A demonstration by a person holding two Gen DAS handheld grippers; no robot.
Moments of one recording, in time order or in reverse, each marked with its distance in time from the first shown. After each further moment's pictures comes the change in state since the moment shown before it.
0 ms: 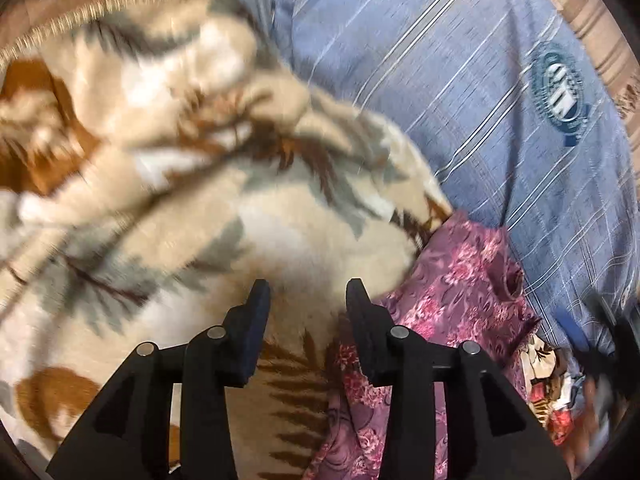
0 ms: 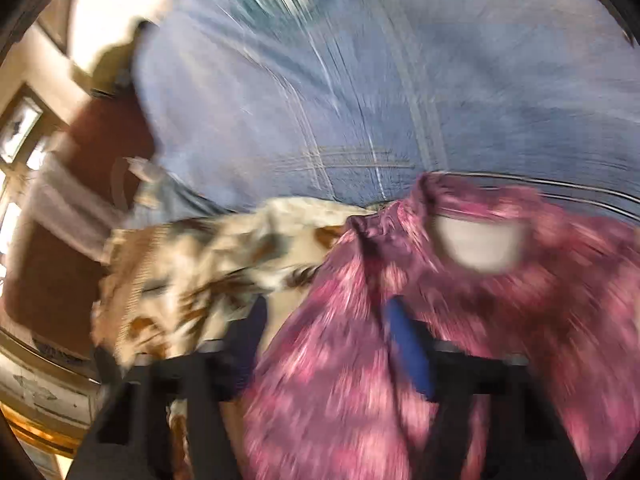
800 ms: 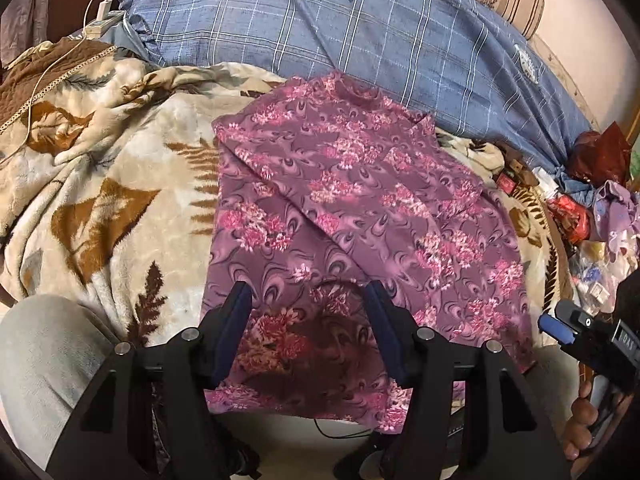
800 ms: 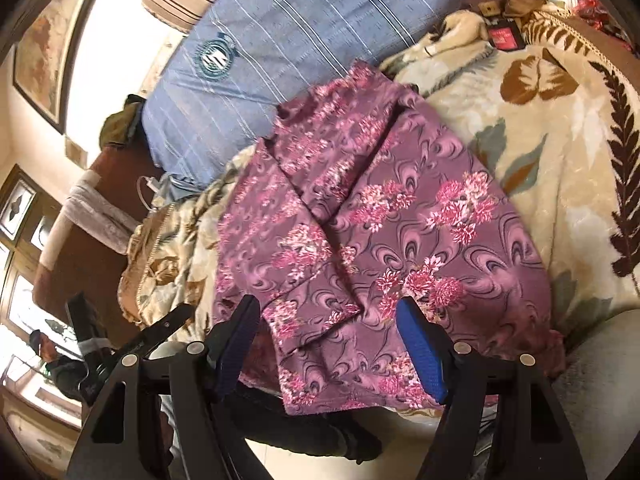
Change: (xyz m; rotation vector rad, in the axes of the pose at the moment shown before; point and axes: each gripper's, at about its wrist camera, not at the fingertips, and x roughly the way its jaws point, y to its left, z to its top) left arm -0.139 -0.049 -0.208 0.492 0.032 -0.112; right arm -0.230 -0.084 -0.326 0.286 -0.181 -0.045
